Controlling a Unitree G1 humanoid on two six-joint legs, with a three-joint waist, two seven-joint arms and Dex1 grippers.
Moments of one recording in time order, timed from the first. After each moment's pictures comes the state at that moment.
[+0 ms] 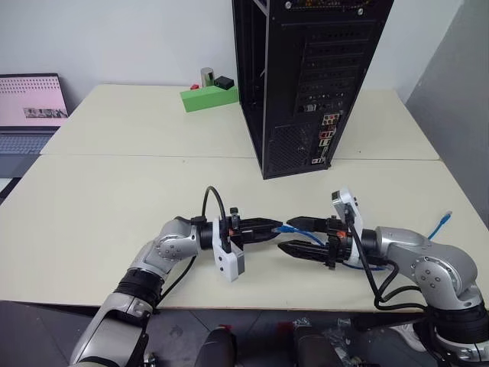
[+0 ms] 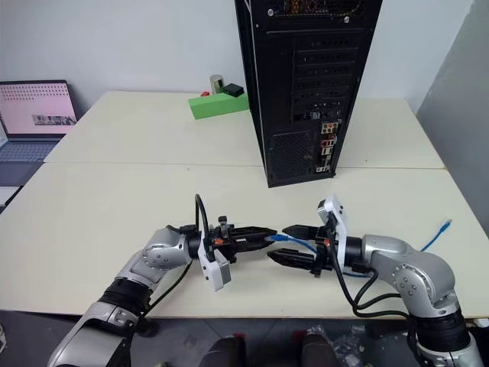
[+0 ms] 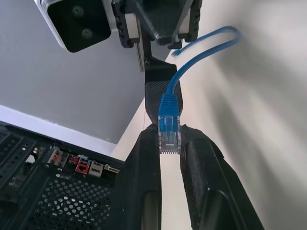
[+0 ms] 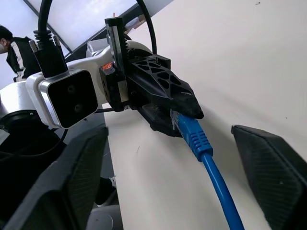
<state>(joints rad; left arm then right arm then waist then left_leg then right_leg) -0.51 0.48 -0.27 0.45 0.29 -1.19 -0.66 -0.29 -0.54 0.01 -0.43 0.84 0.97 0.78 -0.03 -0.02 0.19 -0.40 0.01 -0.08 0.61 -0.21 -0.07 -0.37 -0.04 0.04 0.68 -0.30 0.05</state>
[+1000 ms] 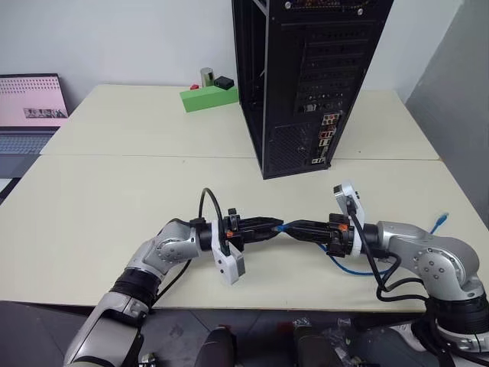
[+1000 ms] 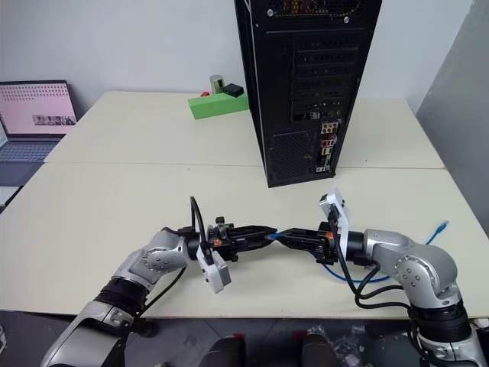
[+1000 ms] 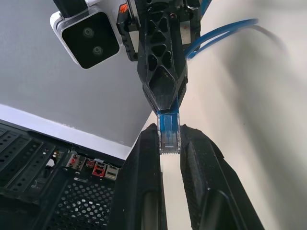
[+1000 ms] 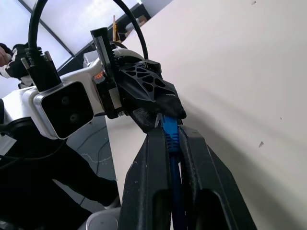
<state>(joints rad) -0.51 0.52 -0.33 0.44 0.31 -1.16 -0.55 -0.34 -0.56 -0.01 -0.38 0.89 1.03 0.76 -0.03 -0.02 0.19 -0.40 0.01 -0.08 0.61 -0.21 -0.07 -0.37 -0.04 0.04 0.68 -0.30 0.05</state>
